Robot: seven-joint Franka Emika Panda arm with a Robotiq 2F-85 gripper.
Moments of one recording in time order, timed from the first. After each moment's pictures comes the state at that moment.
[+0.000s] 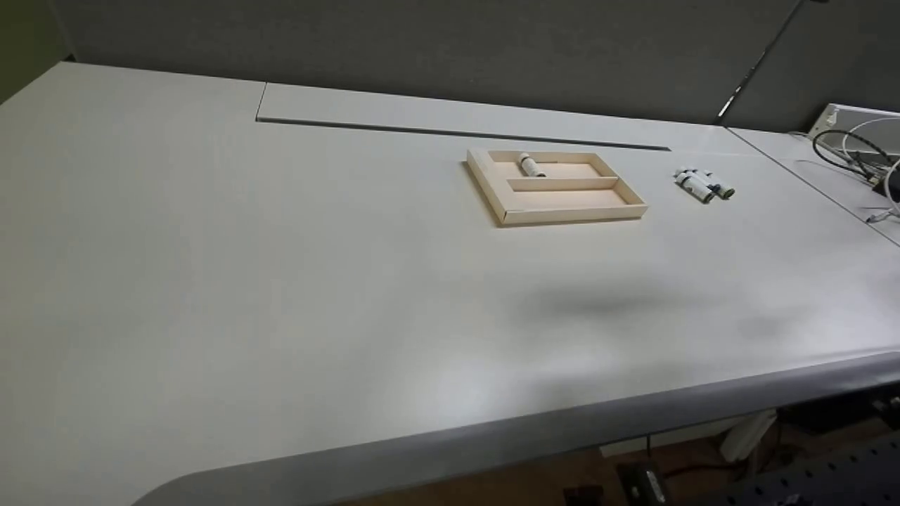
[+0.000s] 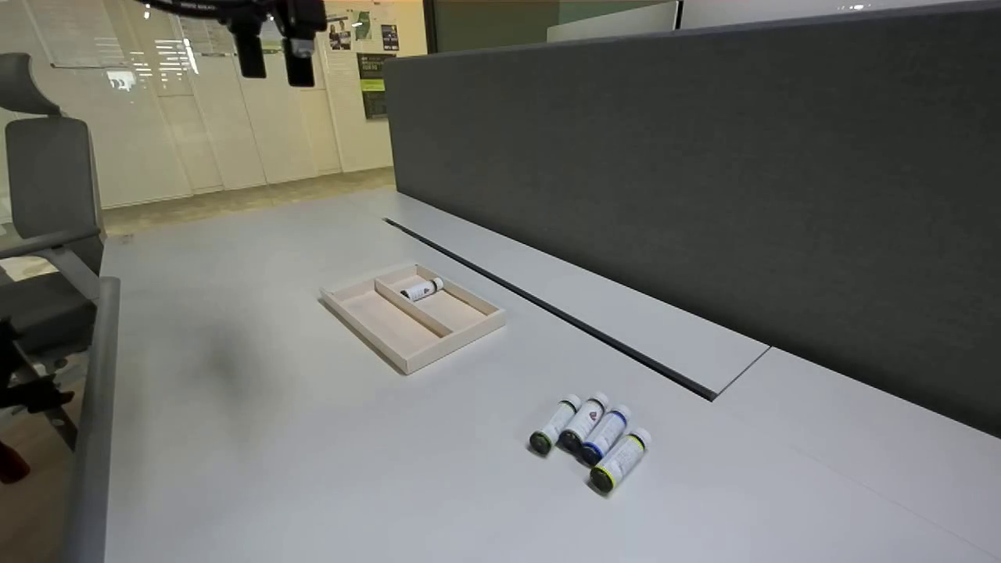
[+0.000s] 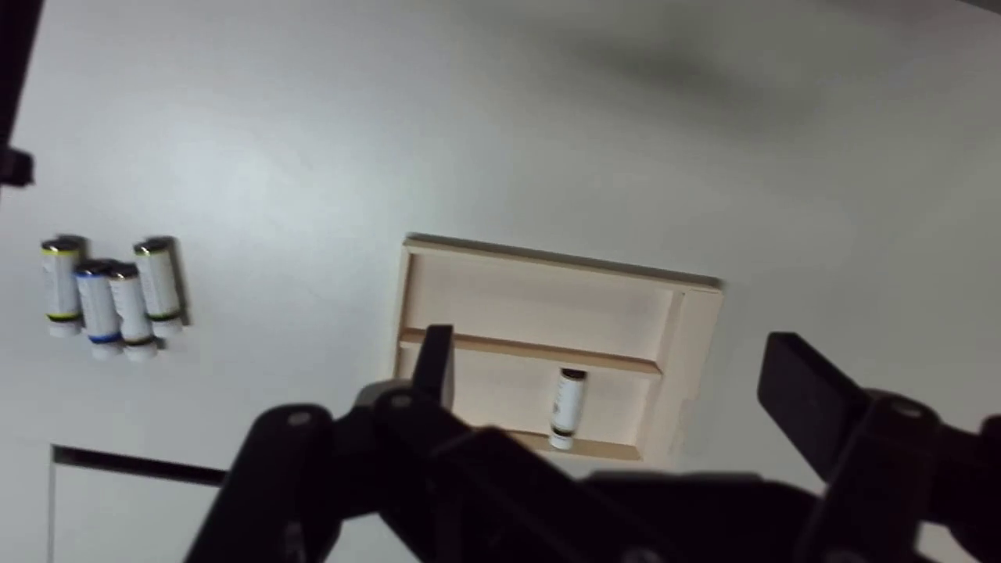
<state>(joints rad) 0.00 -0.06 -0.10 -2.15 0.08 2.03 -0.36</state>
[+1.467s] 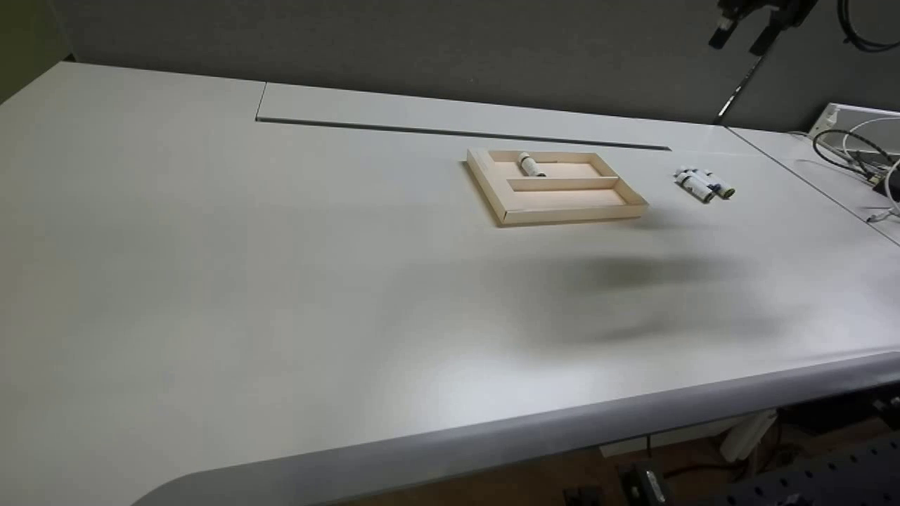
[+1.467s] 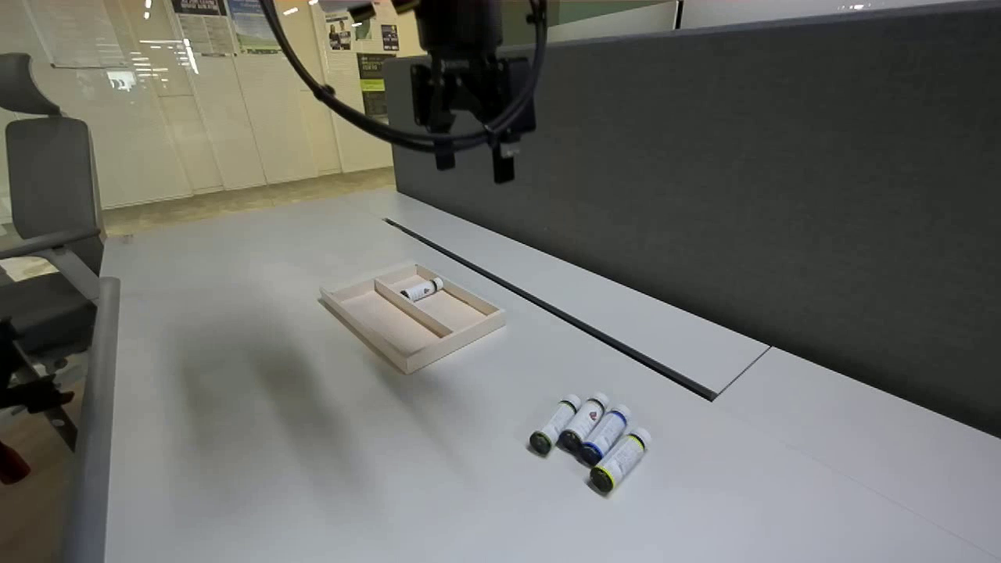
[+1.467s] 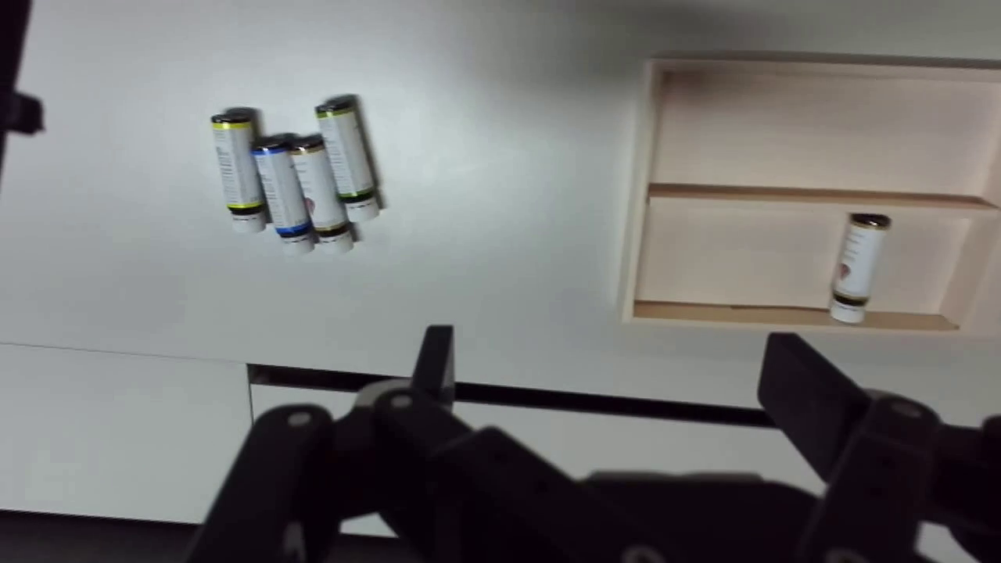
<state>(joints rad) -0.16 0.40 -0.11 -1.81 0.08 2.27 -0.39</state>
